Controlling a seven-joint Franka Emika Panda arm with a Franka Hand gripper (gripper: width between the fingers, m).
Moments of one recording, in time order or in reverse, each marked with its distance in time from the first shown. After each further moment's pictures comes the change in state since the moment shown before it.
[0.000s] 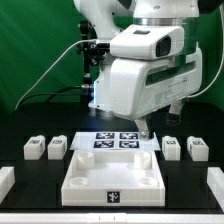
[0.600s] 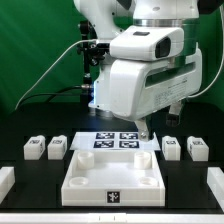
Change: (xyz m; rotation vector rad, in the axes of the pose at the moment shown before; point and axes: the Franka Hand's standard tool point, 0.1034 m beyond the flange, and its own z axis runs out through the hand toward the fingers) arm 0.000 0.000 0.001 0.001 -0.001 0.000
